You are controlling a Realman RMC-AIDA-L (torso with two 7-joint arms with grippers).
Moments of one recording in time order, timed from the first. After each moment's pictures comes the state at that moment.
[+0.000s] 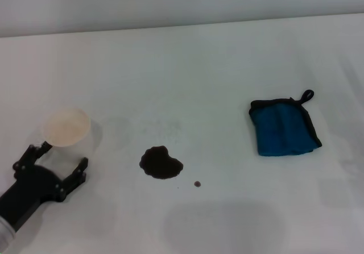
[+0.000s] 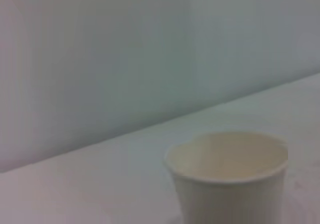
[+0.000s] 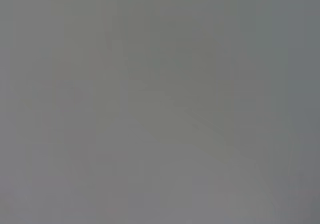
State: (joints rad) left arm -0.30 -2.08 2.84 0.06 -0.80 1.17 -0.20; right arm 0.20 2.00 -0.43 0.08 2.21 1.44 -2.72
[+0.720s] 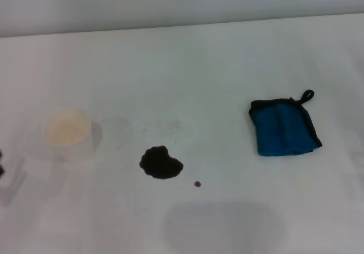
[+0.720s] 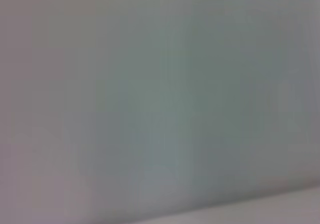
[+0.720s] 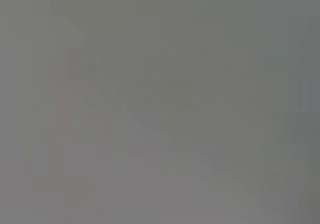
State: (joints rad) left arm -0.14 -2.08 2.83 0.04 -1.09 1.45 -0.15; right arm 0.19 1.99 -0.41 -0.02 2.22 1.41 -2.38
